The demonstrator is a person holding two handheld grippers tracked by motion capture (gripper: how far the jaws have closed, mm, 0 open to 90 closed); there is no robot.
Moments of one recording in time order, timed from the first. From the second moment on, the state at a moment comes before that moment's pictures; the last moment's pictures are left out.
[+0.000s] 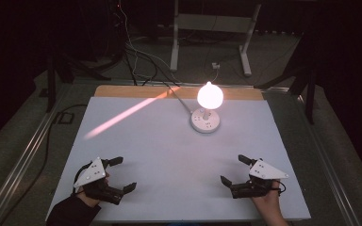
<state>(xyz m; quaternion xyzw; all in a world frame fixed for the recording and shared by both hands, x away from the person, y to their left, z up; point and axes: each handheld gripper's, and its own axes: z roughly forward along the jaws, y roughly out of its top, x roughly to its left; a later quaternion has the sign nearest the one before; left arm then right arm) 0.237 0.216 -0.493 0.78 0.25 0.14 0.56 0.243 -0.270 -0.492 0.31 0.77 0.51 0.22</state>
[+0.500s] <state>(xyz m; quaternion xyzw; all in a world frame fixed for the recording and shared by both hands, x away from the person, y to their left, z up) 0.236 0.217 -0.491 0.77 0.25 0.15 0.57 0.245 -0.271 -0.492 0.31 0.78 0.51 0.22</state>
